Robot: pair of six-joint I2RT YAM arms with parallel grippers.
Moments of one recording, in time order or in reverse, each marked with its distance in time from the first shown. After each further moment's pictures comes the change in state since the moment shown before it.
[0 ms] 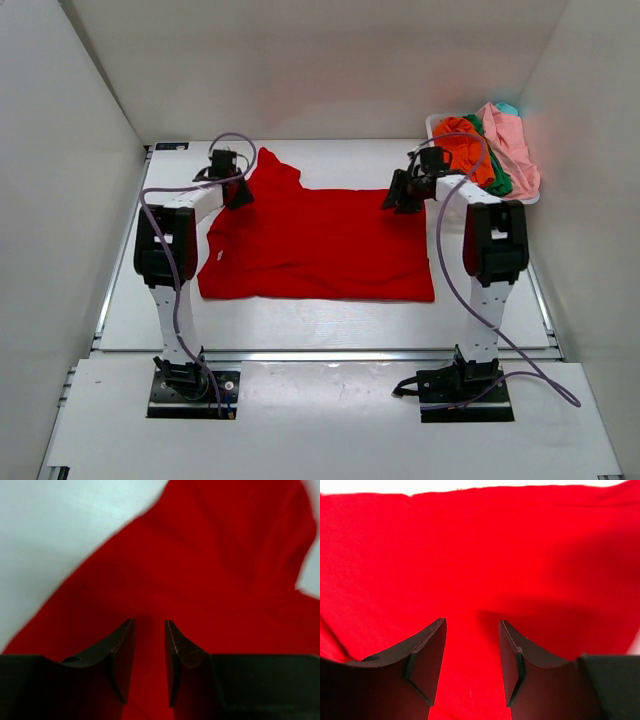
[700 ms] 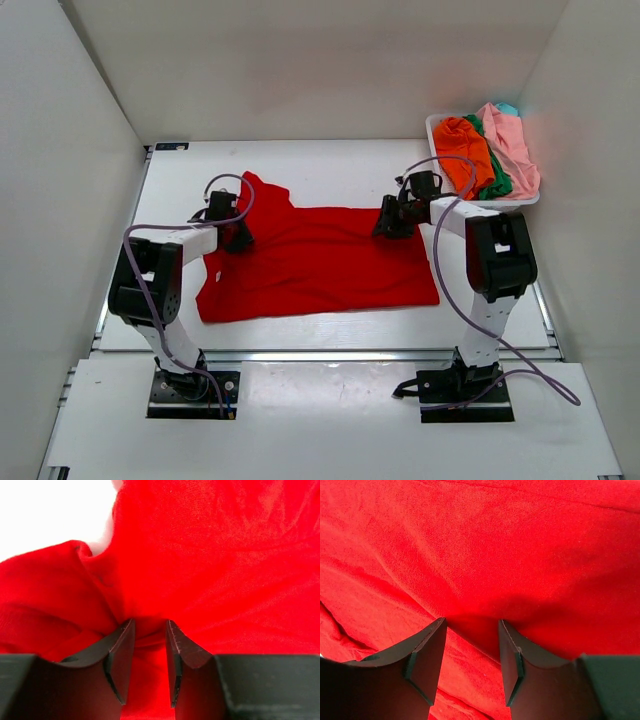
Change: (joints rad) left arm -0.054 -0.336 -0.570 0.086 0.004 -0.127; right arm 0.085 -0.092 -0.266 0.073 -0.042 -0.003
